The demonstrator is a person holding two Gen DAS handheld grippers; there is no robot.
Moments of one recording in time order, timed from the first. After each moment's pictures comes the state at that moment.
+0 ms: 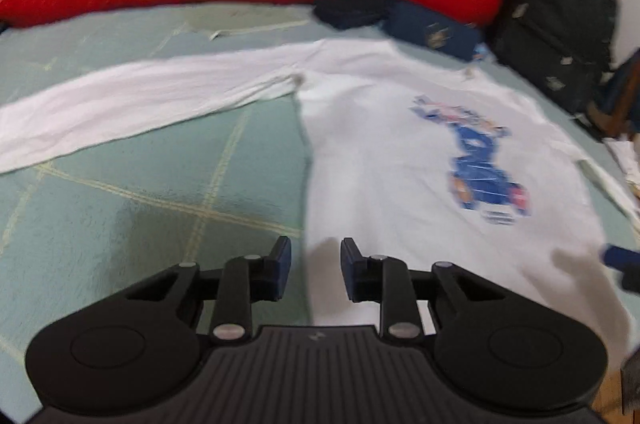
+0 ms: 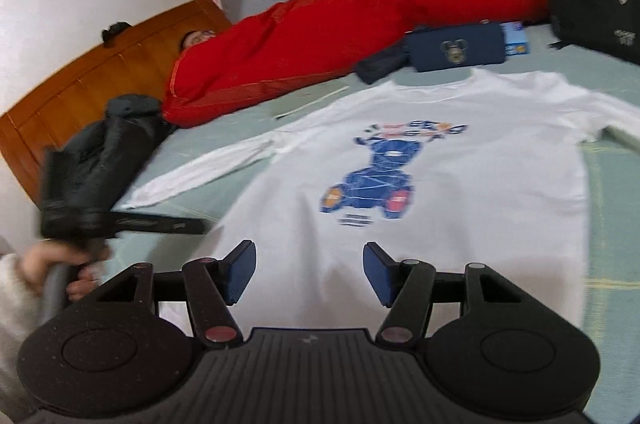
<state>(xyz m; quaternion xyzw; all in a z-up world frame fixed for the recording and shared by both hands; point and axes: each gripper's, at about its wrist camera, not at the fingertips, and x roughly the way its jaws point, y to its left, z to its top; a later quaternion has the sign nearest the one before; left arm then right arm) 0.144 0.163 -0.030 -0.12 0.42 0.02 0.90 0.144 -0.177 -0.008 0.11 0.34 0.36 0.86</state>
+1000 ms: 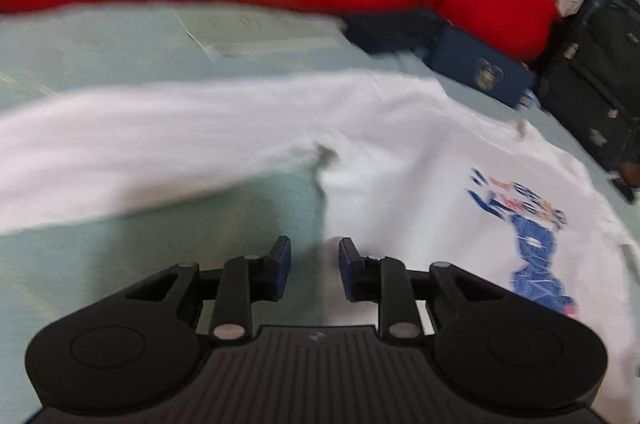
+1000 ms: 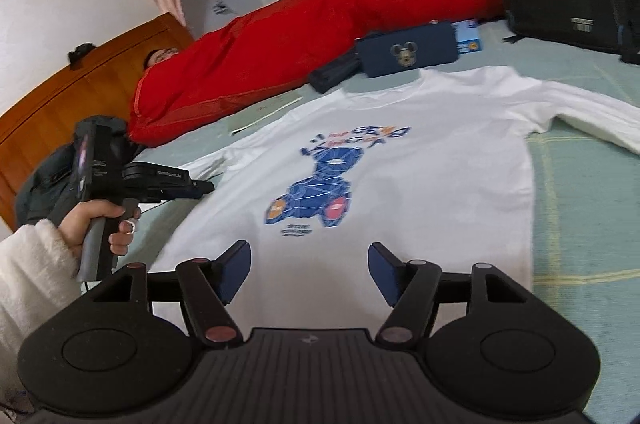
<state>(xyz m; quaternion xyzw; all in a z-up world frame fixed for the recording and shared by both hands) 0.256 0.187 -0.048 -0.17 0.41 0.03 0.89 0.157 -0.214 -0.016 0.12 0.34 0.29 0.88</state>
